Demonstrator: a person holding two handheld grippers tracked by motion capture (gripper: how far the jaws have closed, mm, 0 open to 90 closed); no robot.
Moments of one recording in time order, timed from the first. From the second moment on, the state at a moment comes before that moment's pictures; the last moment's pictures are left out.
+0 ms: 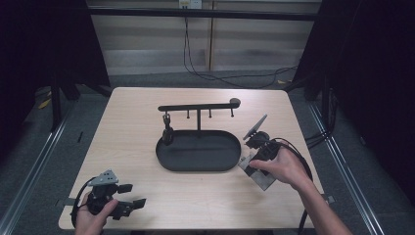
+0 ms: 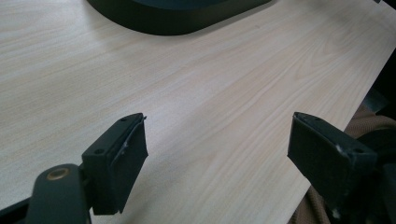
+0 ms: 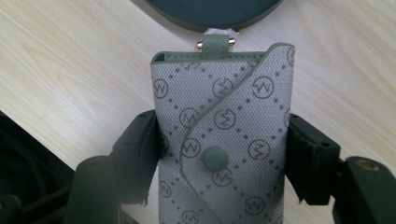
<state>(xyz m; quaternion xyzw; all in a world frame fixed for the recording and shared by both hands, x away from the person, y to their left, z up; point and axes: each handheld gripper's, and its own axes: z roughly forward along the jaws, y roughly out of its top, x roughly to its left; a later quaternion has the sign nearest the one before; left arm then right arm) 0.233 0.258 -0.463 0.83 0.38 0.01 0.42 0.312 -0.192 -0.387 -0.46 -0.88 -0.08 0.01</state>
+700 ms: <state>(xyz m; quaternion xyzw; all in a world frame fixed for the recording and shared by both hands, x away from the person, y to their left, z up) 0.232 0.259 -0.462 0.83 0.38 0.01 0.42 0.338 -0.182 -0.373 -0.49 -0.86 -0.14 0.02</state>
